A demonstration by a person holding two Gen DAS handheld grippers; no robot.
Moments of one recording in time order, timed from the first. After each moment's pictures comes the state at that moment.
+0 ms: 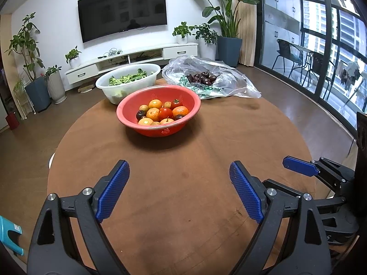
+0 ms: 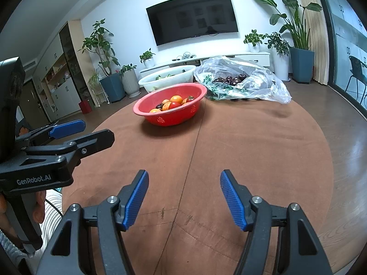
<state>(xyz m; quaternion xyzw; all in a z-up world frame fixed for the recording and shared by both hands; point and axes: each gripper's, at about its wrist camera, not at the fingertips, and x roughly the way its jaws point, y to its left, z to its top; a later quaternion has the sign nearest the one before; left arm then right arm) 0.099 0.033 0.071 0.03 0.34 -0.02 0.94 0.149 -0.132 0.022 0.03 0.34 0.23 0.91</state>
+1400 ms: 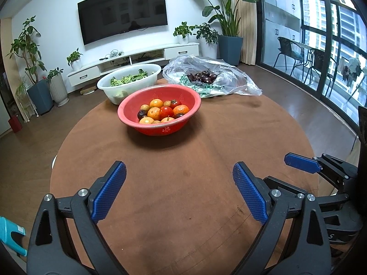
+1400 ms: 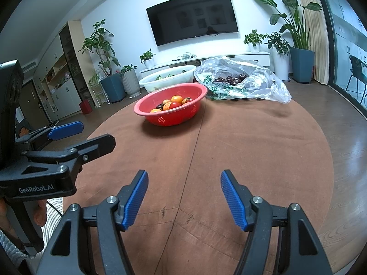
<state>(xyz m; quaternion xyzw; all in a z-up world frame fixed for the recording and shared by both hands) 0.100 0.029 0.066 0.04 0.34 -0.01 0.94 0.147 -0.131 0.022 0.03 0.34 0.23 0.91</state>
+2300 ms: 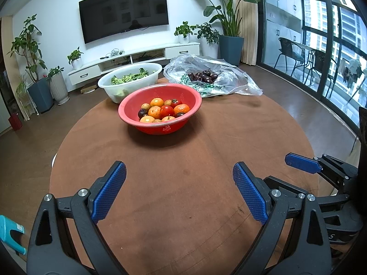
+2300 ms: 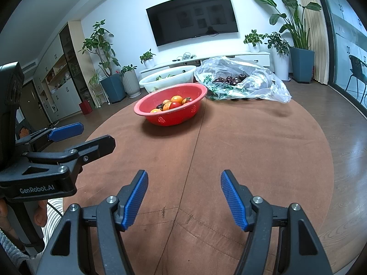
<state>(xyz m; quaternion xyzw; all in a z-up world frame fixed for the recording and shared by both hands) 0.101 0.029 0.064 0.04 0.34 -0.01 0.94 0.147 -0.131 0.022 0.03 0.34 0.23 0.91</state>
